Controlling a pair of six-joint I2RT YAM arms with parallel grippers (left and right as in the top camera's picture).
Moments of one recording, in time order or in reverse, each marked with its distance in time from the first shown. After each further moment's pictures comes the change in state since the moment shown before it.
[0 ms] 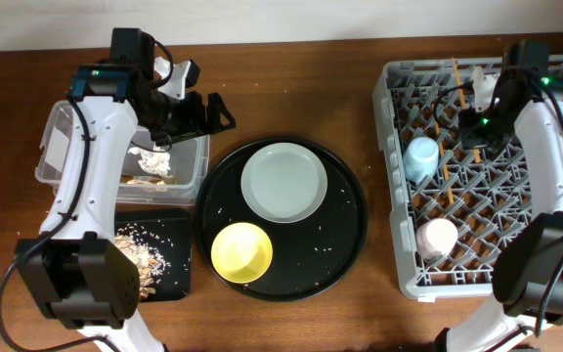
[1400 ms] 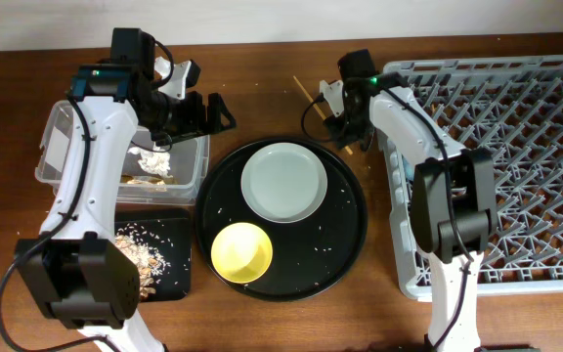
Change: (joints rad) left arm -0.001 0.000 0.000 0.000 0.000 0.000; right arm 0.477 0.411 0.215 0.168 -0.122 0.010
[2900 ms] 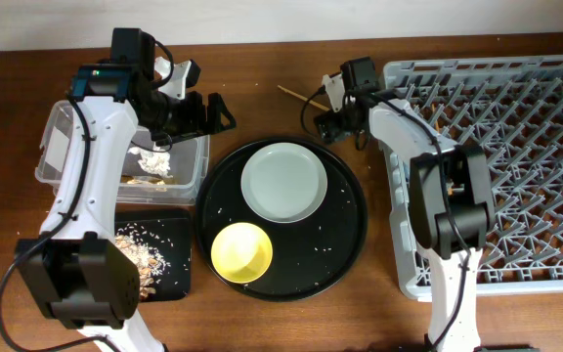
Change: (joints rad) left arm 0.000 0.000 0.000 0.000 0.000 0.000; right arm -0.015 0.030 -0.126 0.333 0.011 0.064
